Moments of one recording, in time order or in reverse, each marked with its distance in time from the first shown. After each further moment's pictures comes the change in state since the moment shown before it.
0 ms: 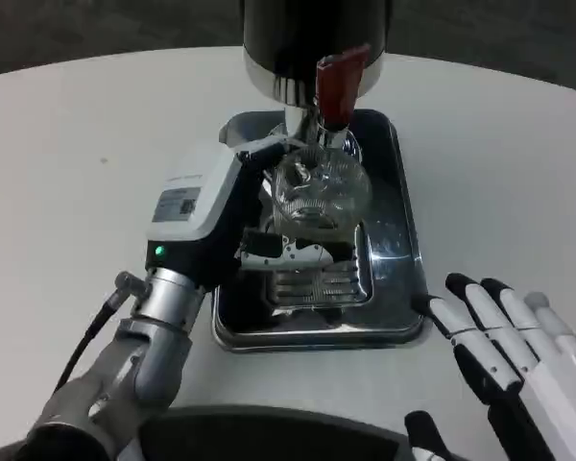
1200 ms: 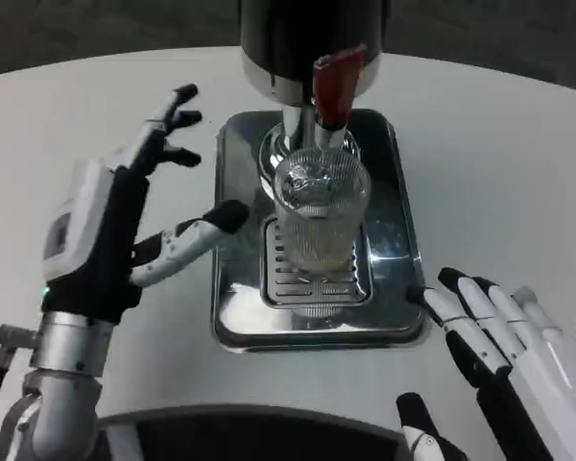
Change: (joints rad) left arm 0.367 0.096 0.219 -0.498 -0.330 -0.027 -0.215; right arm -0.090 0.031 0.042 0.069 -0.004 0.050 0.015
